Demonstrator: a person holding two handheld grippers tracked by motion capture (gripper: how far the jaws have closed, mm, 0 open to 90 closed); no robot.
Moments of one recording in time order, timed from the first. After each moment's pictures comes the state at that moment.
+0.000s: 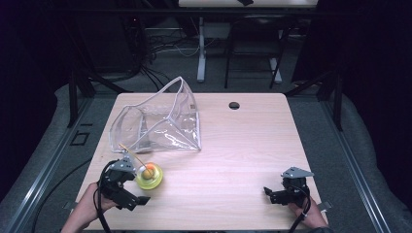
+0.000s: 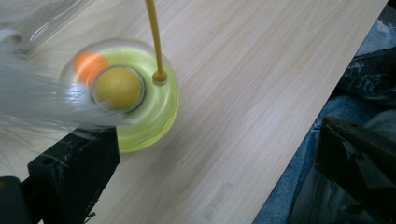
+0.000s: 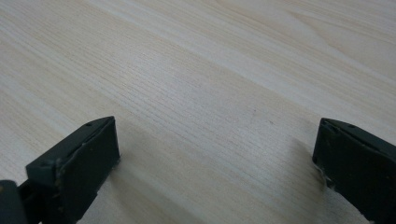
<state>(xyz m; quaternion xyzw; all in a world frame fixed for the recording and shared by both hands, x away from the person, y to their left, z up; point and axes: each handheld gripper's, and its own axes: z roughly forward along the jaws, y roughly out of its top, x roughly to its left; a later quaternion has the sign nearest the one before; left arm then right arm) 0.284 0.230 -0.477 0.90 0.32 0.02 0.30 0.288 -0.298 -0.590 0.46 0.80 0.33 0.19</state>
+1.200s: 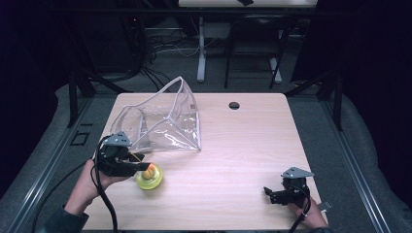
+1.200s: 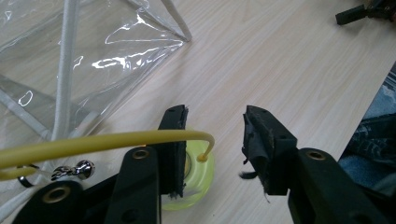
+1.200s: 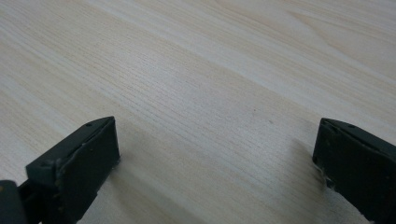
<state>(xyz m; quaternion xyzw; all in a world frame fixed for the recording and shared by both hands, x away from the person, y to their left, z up) 0.313 0.228 -0.419 0.87 0.33 0.09 0.35 0.288 -0.298 -0.590 0.46 0.80 0.33 0.19</state>
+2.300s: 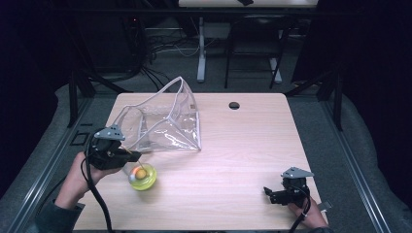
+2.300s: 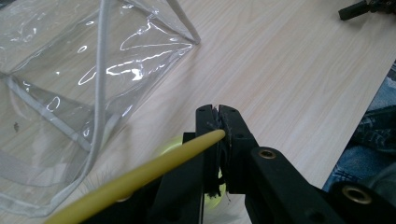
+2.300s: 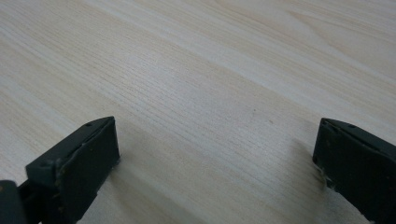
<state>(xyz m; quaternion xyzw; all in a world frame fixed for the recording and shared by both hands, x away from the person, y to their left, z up) 0.316 0.240 -0.395 0.89 0.31 0.10 0.33 0.288 -0.298 -0.590 0.47 0.80 0.33 0.19</state>
